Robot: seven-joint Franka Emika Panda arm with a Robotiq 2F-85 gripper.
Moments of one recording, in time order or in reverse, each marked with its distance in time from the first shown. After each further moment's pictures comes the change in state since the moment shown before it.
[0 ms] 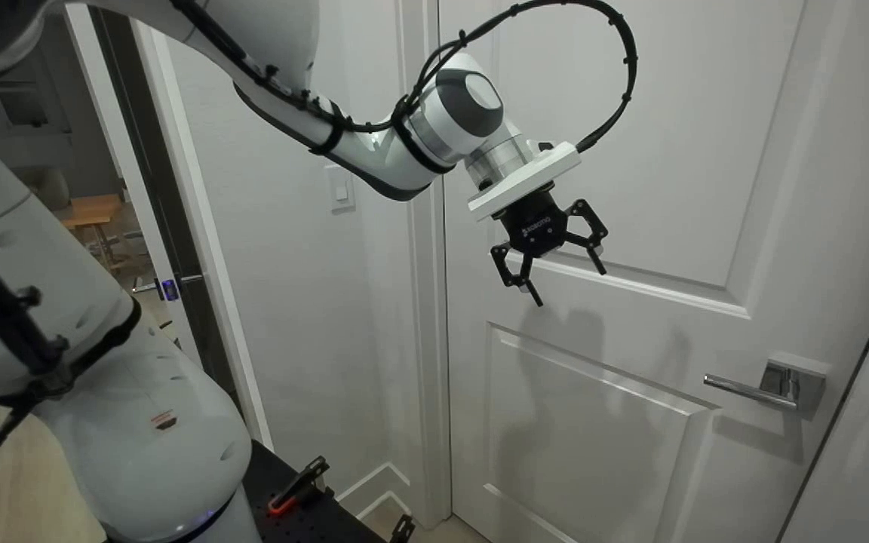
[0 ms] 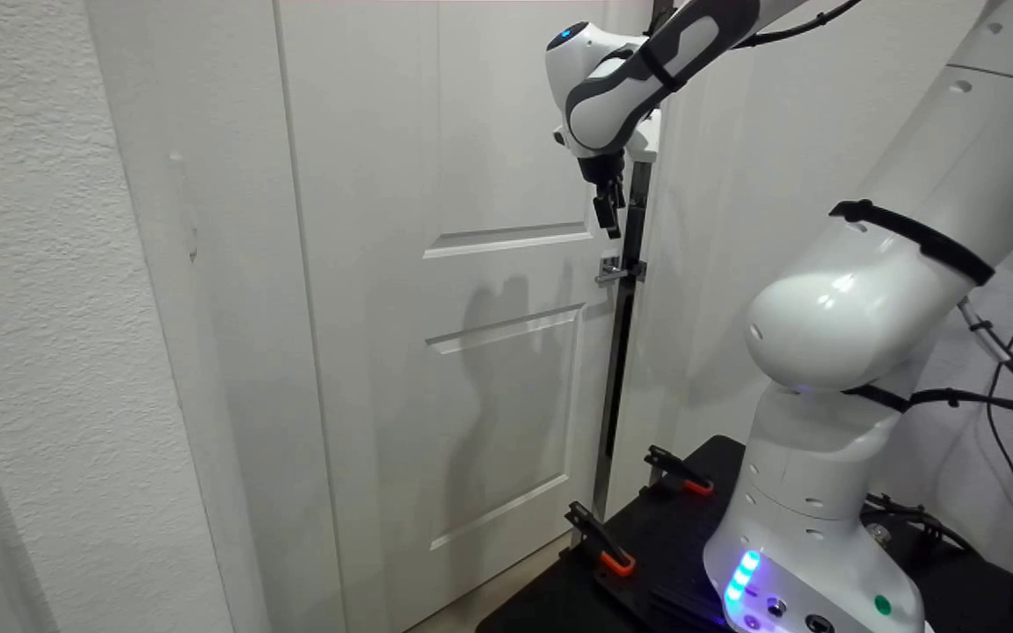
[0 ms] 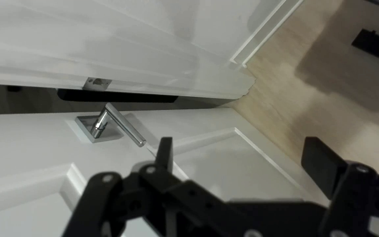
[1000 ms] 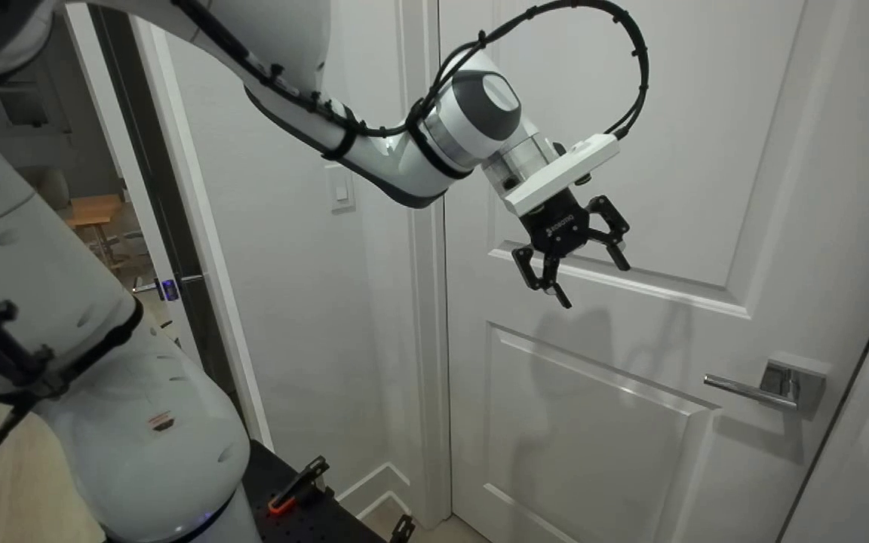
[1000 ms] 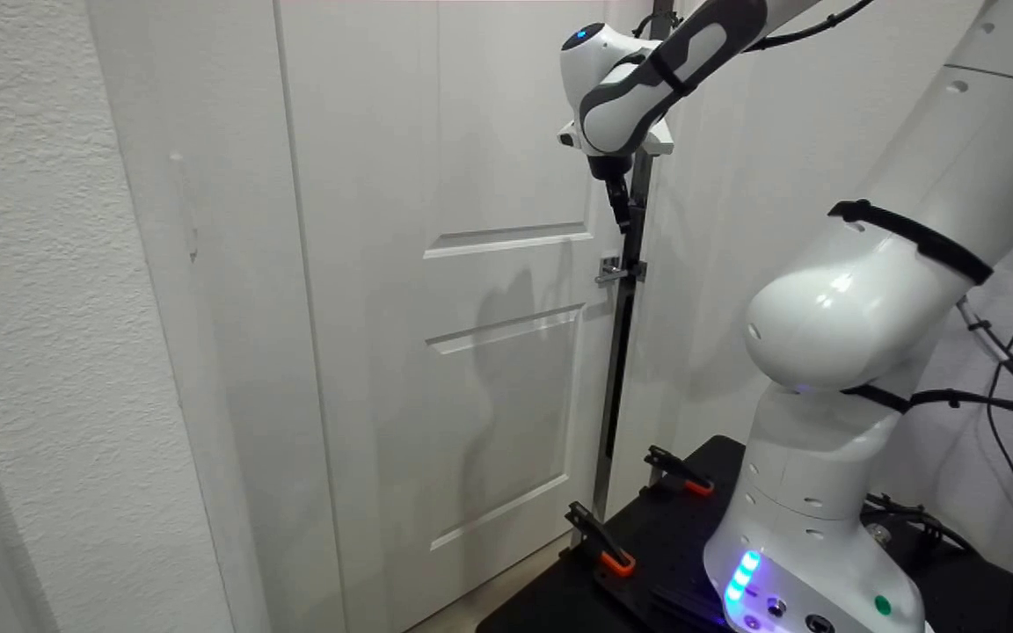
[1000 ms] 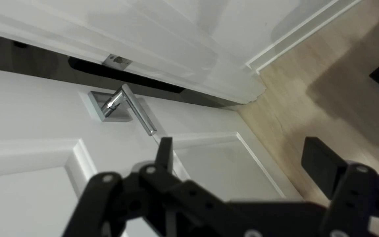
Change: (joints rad) arm -0.017 0.014 -0.051 0.004 -0.063 0.099 -0.223
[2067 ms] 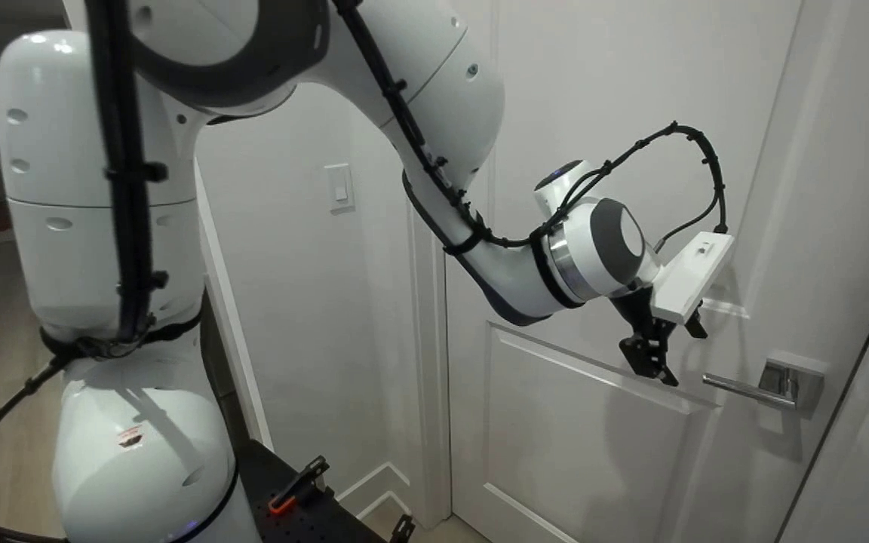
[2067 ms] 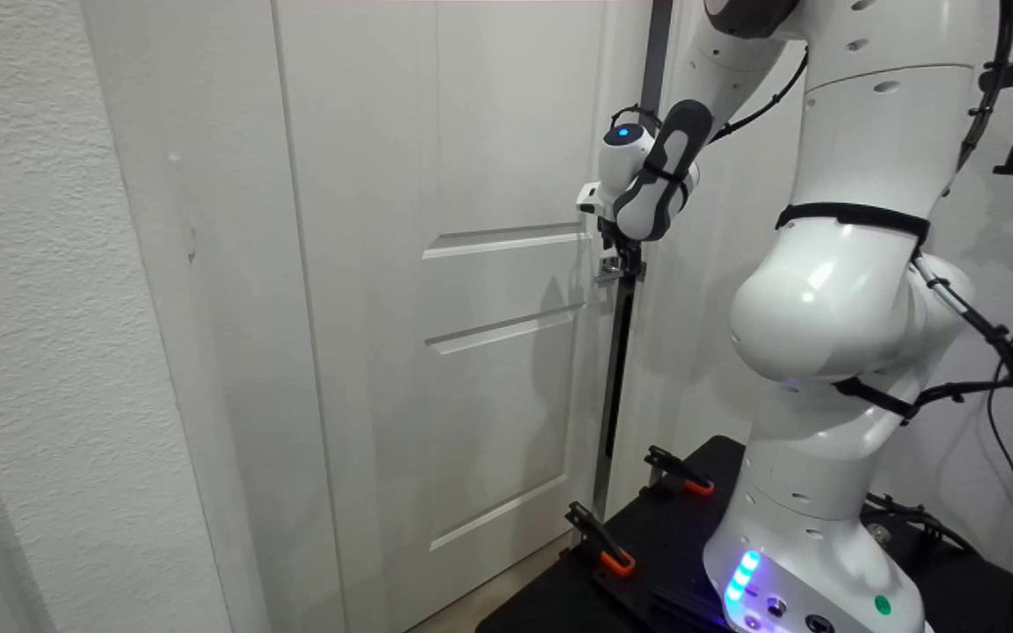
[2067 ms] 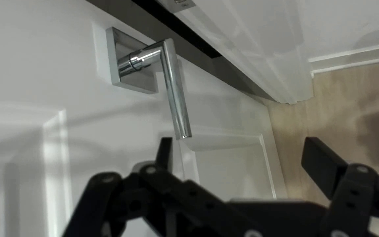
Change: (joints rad) arm -0.191 0.485 -0.133 0.144 -0.072 0.695 -0.392
